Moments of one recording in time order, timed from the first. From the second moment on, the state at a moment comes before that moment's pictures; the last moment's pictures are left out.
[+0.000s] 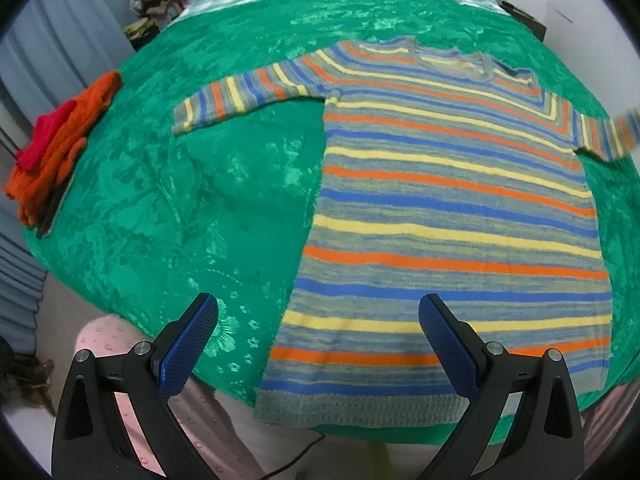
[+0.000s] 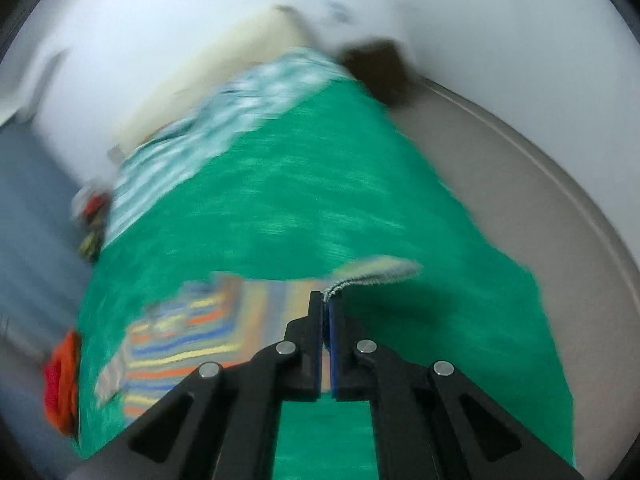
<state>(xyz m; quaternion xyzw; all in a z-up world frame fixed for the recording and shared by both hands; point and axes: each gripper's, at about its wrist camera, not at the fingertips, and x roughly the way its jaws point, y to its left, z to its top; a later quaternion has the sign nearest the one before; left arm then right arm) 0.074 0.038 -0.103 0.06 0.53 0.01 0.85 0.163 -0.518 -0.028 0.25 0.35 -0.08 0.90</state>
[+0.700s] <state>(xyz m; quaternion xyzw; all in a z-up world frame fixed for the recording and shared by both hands) 0.091 0.086 -0.133 -0.01 0.53 0.04 0.85 0.311 -0.335 -0.122 0.24 0.51 0.15 0.81</state>
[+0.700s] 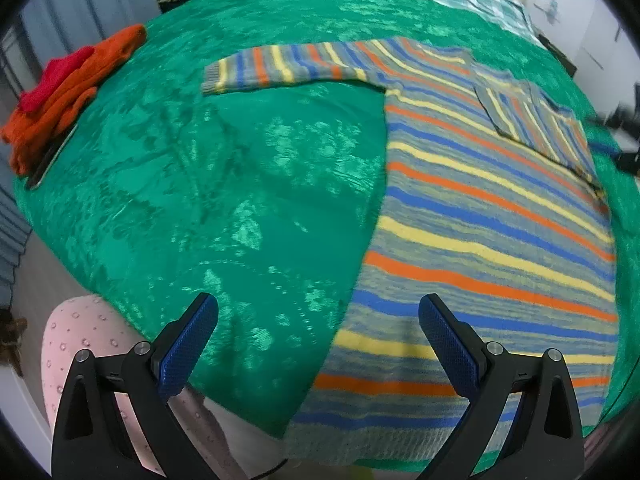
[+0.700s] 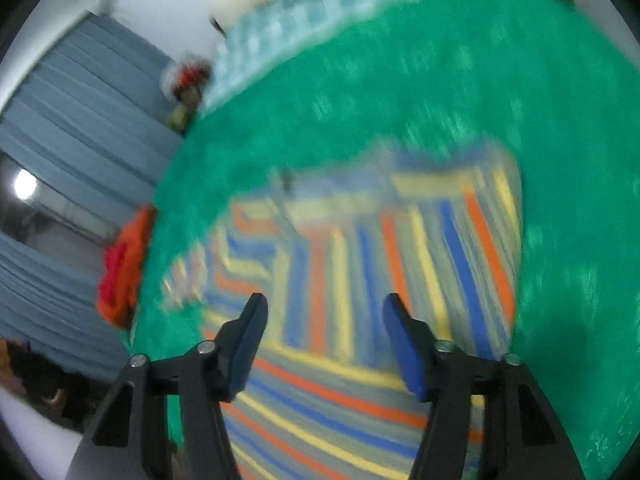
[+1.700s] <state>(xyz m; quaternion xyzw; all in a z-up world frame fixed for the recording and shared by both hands) 0.089 0.064 -0.139 0.05 0.50 0.02 0.86 0.297 -0.381 -0.136 0.08 0.50 -0.01 0.86</state>
